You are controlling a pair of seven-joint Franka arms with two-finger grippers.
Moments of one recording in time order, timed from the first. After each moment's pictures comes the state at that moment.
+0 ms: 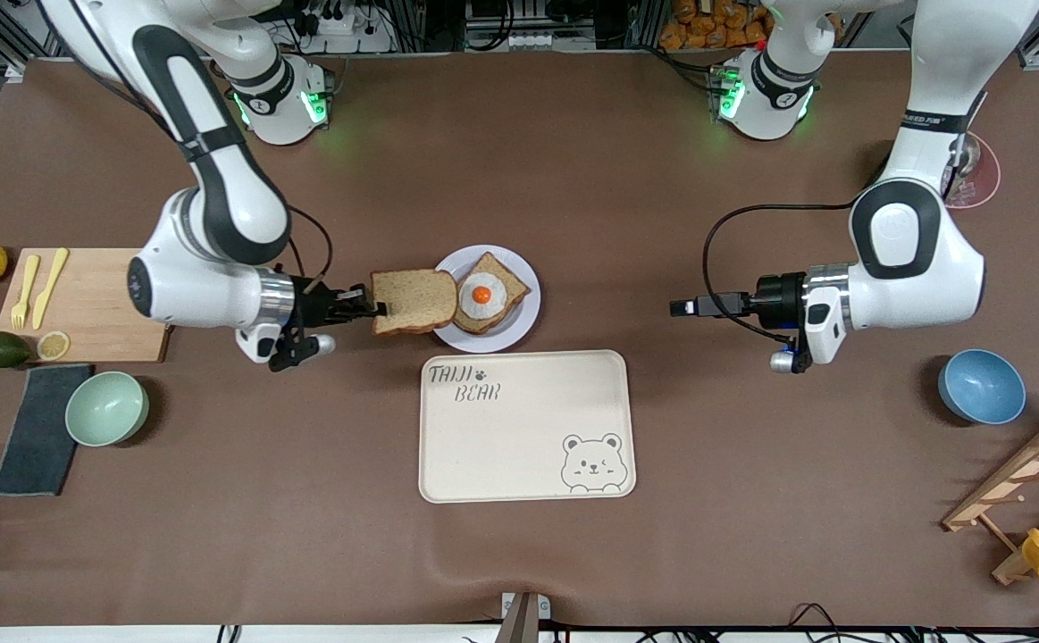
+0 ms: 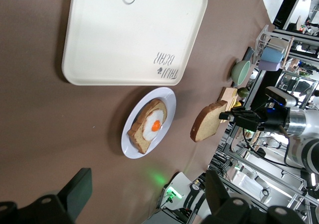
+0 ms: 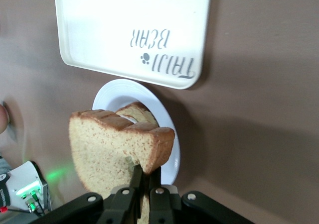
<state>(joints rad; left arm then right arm) -0.01 0.30 -0.17 -1.99 -1.07 1.96 0.20 0.25 0.32 0.07 -2.01 0.78 2.15 -0.35</state>
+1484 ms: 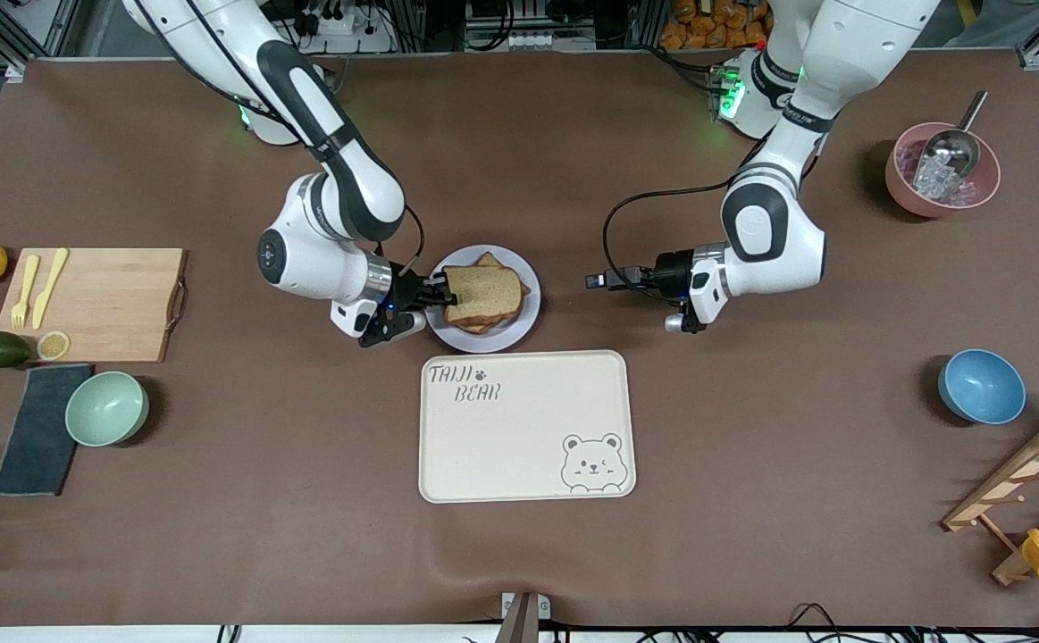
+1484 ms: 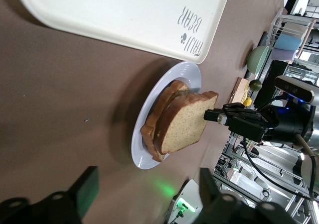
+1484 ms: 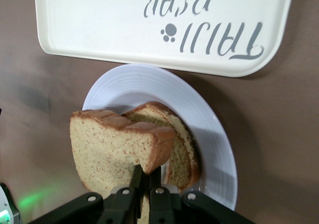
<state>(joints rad) -0.26 0.37 -0.18 -2.20 -1.44 2.22 0.51 0.49 0.41 0.06 -2.08 0.94 2.45 -0.39</state>
